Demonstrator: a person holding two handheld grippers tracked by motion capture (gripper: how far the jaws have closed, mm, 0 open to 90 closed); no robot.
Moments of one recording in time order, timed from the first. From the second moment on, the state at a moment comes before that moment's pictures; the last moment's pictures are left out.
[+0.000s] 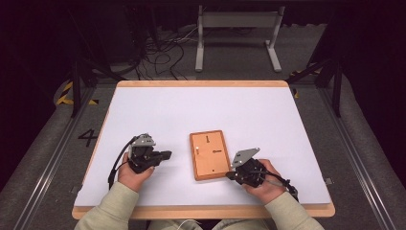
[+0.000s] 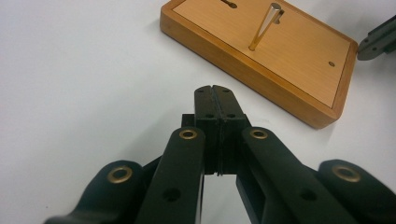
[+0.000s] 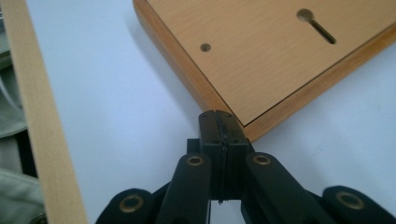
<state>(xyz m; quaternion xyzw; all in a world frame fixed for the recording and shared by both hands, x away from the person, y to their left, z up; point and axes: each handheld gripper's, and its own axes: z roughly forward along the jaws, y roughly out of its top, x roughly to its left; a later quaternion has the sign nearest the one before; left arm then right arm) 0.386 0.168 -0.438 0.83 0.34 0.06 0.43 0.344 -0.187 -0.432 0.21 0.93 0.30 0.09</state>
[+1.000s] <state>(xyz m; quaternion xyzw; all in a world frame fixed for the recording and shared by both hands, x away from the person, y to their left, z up) 0.428 0.159 -0.418 0.81 0.38 0.09 0.44 0.347 -0.133 -0.411 0.22 0.91 0.35 0.09</state>
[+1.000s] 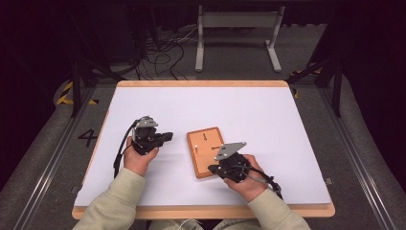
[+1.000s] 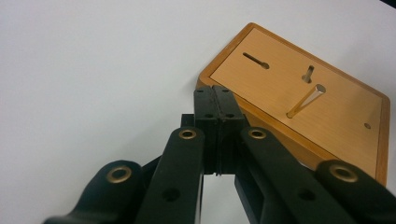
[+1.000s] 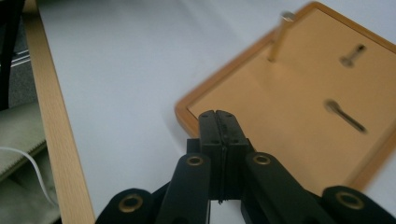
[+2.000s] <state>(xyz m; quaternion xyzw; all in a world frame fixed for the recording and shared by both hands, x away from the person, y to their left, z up) 0.422 0.171 -0.423 0.81 0.38 0.09 0.44 0.358 -0.123 -0.432 0.24 0.94 0.24 0.08</state>
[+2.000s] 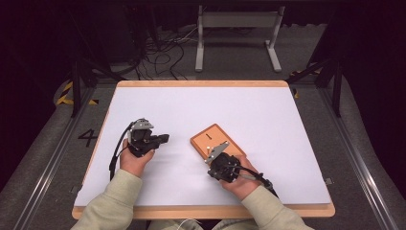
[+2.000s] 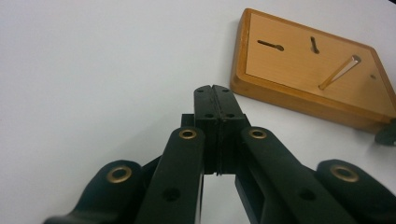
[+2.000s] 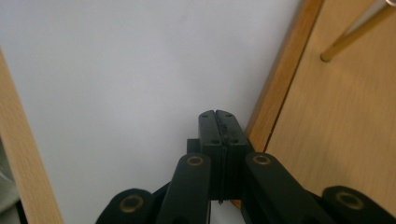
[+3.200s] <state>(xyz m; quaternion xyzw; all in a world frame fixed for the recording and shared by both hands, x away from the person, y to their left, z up) 0.381 0.205 -0.433 0.81 0.37 0.10 0.44 0.537 -0.148 -0.419 0.39 0.87 0.26 0.12</state>
